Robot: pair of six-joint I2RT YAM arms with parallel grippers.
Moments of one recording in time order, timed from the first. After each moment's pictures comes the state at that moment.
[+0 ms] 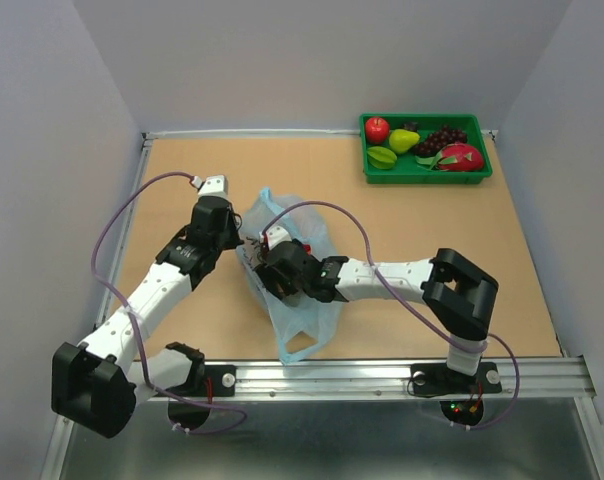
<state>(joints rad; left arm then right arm) -0.41 1.08 0.81 -0.35 -0.25 -0.40 1.12 1.85 1.19 -0.14 0.34 0.32</state>
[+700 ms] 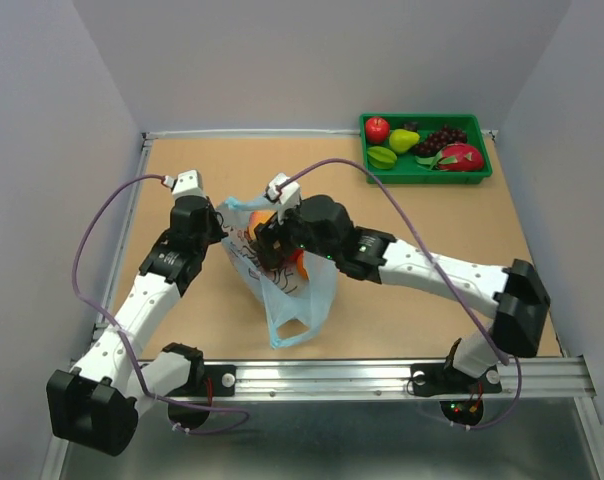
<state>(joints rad) -0.31 0.97 0.79 -0.33 -0.31 -0.43 1.04 1.64 1.31 -0.01 0.10 0.11</state>
